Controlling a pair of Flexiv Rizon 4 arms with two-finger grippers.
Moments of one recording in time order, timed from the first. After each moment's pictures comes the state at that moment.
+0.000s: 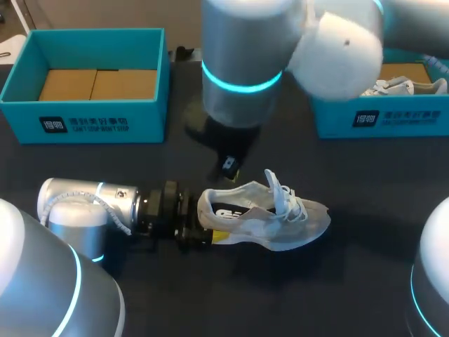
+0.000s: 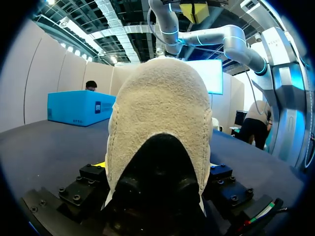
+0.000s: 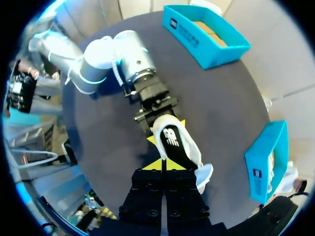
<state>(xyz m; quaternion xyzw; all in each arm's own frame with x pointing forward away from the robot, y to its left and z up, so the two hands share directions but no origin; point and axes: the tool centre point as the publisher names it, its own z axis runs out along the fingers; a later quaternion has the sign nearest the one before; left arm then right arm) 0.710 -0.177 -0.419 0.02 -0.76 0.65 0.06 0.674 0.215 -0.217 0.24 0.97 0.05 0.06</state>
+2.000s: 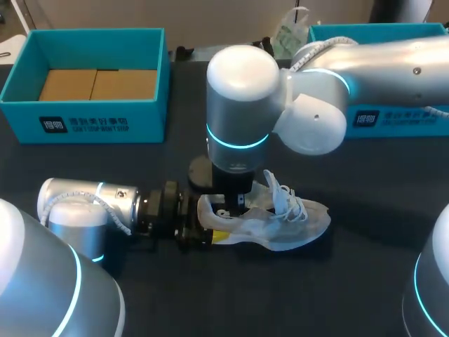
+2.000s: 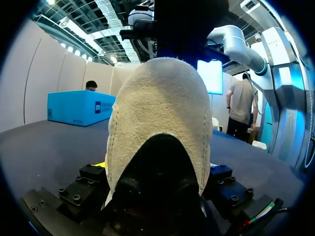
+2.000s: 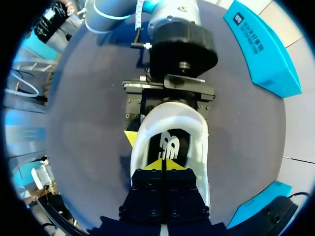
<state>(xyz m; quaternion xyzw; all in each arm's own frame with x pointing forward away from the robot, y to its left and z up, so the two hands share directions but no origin) 0.710 -0.177 -0.419 0.02 -0.76 0.65 0.06 0.712 0.207 -0.363 0.00 1.00 0.03 0.04</state>
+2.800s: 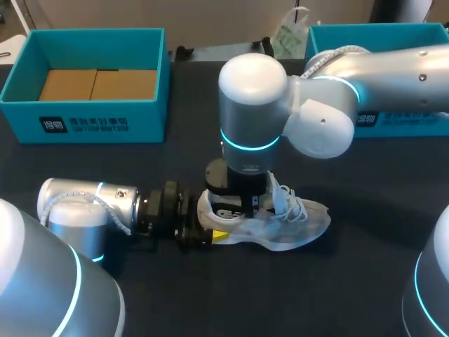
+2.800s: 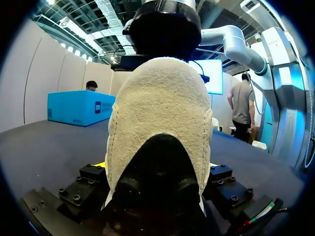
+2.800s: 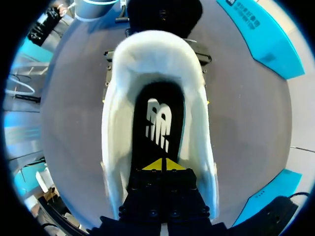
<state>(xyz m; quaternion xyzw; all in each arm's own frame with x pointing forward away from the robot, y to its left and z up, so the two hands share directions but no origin) 0.710 -0.177 -0.419 0.02 -0.76 0.65 0.06 0.724 0.167 -0.389 0.03 1.00 0.00 0.02</state>
